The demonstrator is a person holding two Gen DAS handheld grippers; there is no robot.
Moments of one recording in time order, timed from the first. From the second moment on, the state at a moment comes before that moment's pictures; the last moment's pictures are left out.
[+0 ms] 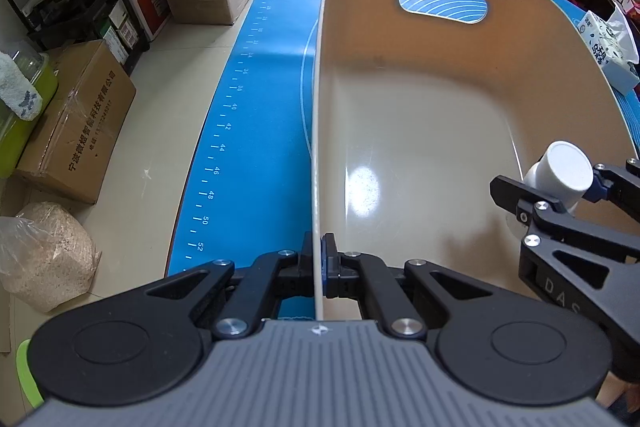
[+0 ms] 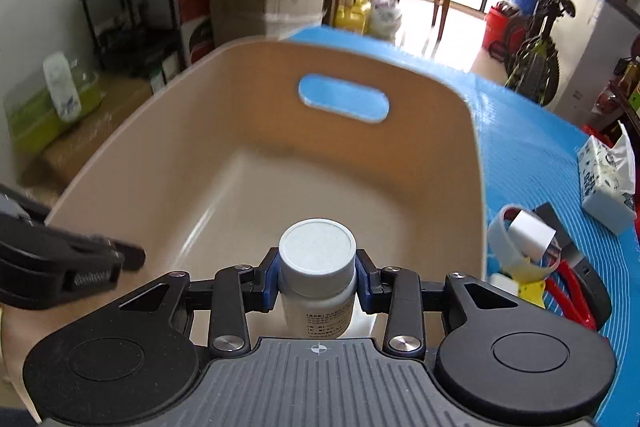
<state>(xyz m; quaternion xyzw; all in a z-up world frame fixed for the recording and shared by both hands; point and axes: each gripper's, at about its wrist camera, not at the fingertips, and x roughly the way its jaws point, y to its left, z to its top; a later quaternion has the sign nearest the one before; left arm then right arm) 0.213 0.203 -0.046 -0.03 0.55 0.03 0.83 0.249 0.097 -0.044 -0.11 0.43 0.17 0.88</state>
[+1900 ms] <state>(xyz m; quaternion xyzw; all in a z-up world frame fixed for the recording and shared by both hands) 0.214 0.201 -0.046 -0.02 0.55 0.03 0.83 0.257 -0.070 -0.076 -0.03 0.43 0.07 0.90</state>
